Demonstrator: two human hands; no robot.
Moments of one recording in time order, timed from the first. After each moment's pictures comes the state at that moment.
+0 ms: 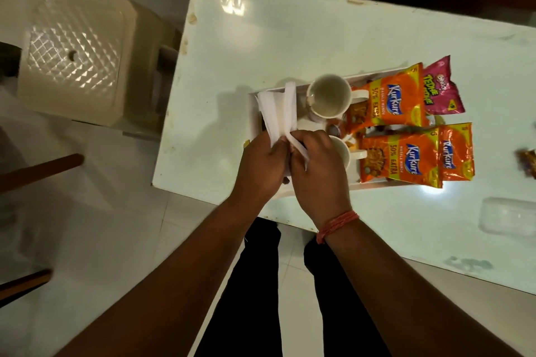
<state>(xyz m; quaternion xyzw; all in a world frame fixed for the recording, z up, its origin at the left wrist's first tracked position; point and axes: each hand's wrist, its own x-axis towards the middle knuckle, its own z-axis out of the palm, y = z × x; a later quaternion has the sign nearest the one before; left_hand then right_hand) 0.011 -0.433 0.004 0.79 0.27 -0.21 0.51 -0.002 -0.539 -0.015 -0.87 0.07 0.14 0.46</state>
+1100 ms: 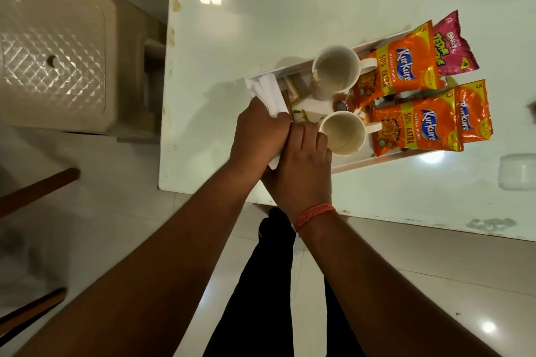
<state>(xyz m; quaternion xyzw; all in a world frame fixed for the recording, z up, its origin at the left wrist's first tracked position) 0.045 -0.405 -0.015 0.87 0.21 -0.26 0.35 -0.032 -0.472 -0.029 -0.96 0.09 0.10 0.24</state>
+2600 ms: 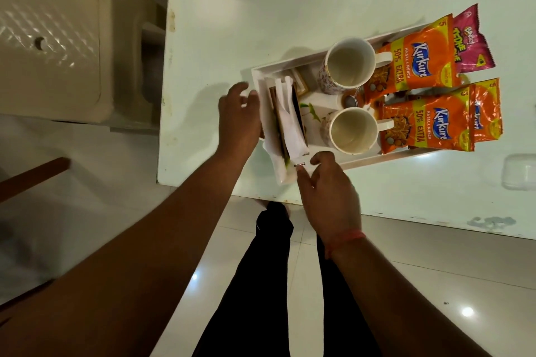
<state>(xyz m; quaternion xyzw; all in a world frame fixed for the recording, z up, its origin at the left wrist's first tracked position) 0.049 -0.353 -0.071 0.80 0.30 -0.20 0.48 -0.071 -0.499 -0.036 -0.90 0.20 0.22 0.32</state>
